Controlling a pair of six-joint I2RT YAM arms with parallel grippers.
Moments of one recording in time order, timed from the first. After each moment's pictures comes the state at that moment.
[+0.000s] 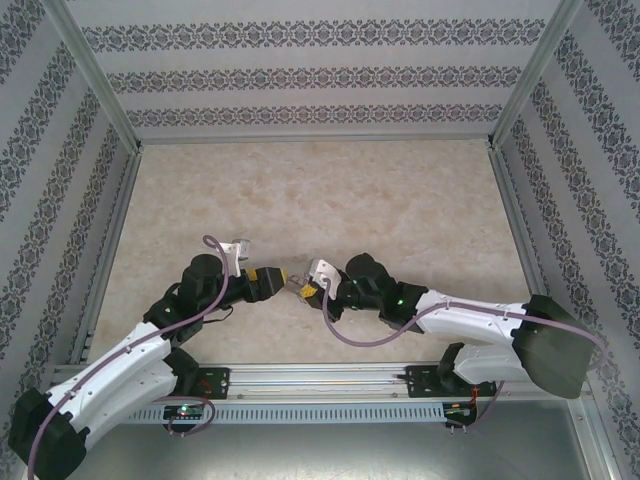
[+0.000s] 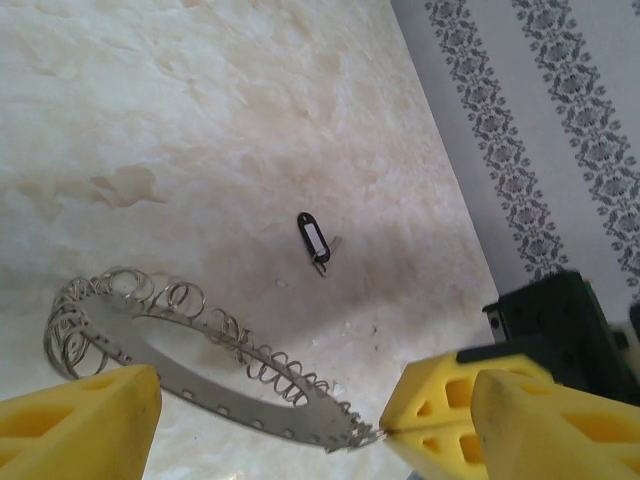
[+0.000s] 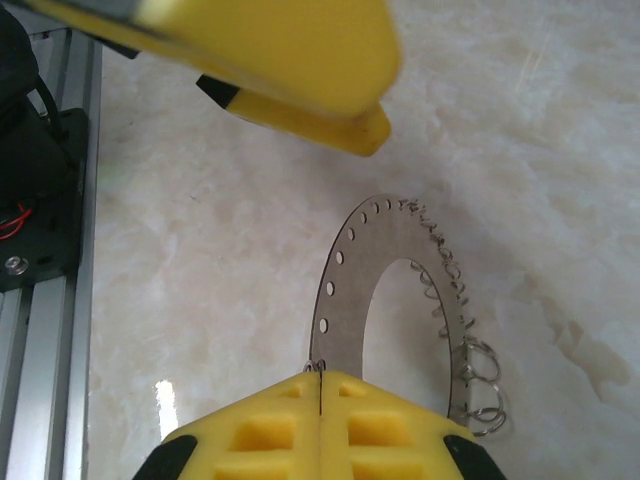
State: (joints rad) left arm -0.56 0.73 0.40 -0.11 0.30 -0.78; right arm 0.97 1.25 0.53 0.25 -0.29 -0.08
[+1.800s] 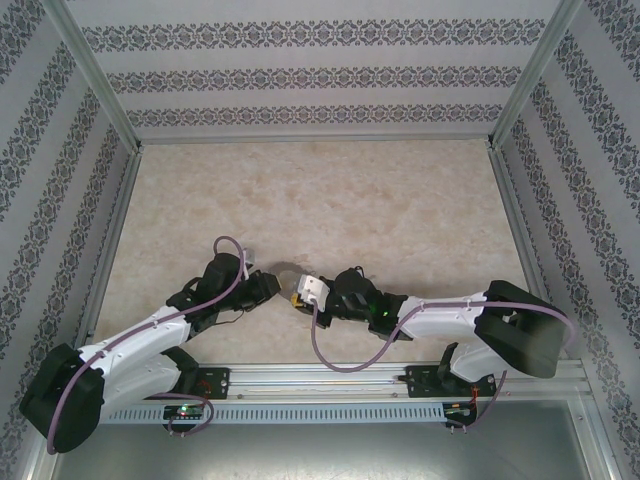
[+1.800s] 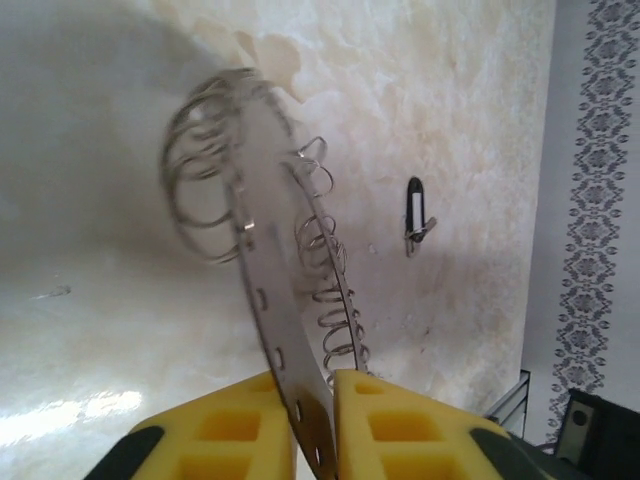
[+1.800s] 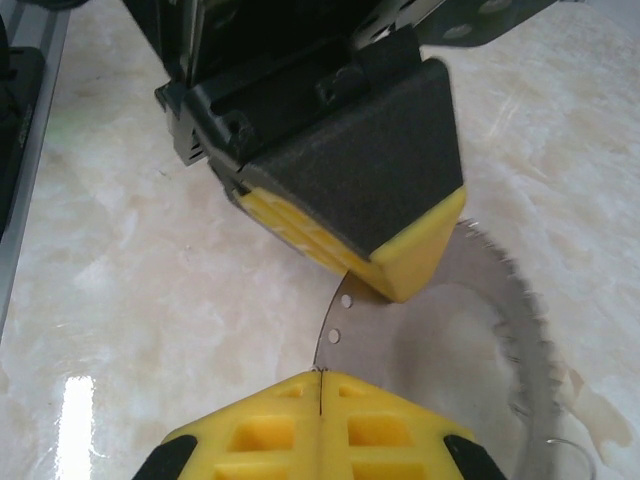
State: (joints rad) left arm -0.56 0.98 0.35 -0.02 0.30 -1.07; right arm 1.06 1.42 0.48 0.50 -0.17 -0.21
